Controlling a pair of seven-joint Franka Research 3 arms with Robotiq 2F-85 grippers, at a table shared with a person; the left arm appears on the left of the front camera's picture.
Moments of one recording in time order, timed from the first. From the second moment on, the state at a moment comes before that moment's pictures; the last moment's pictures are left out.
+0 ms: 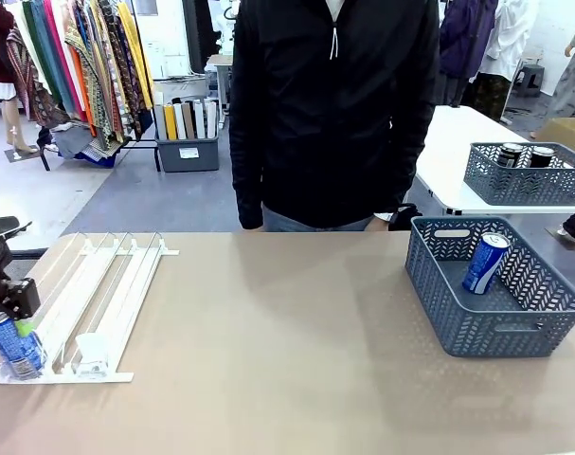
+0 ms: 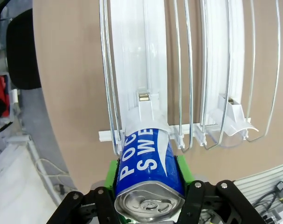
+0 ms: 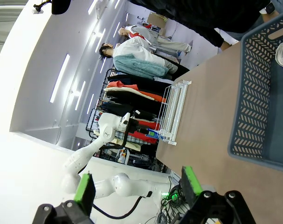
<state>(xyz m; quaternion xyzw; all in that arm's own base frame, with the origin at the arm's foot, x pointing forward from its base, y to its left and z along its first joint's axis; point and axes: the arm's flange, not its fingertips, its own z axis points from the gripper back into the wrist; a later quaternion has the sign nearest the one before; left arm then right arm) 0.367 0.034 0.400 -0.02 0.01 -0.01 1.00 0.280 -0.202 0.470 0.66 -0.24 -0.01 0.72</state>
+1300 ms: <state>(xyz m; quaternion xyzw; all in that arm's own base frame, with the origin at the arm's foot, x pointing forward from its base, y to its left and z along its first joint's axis) 0.278 0.063 0.646 -0.12 -0.19 0.01 0.97 0.280 -0.201 0.470 0.66 -0.24 -0.01 0.72</state>
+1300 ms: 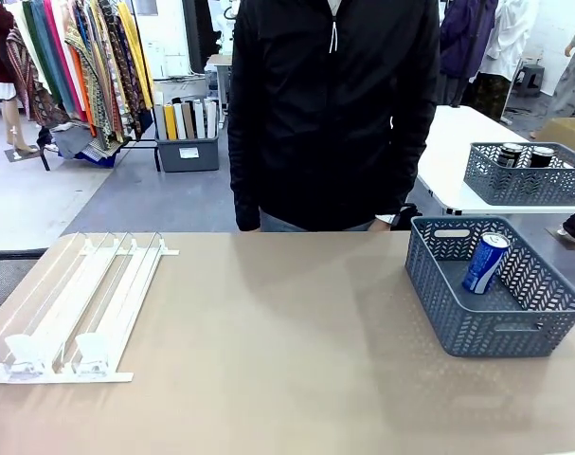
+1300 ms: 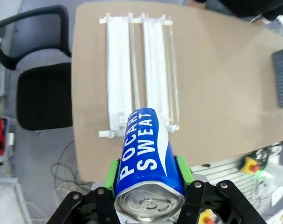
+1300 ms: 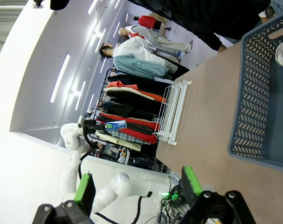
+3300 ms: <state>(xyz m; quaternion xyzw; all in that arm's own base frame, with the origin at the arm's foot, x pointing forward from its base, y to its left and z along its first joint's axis) 0.454 -0.432 0.402 0.00 -0.03 -0.44 0.90 0.280 -0.201 0.470 0.66 -0.24 -0.01 0.72</state>
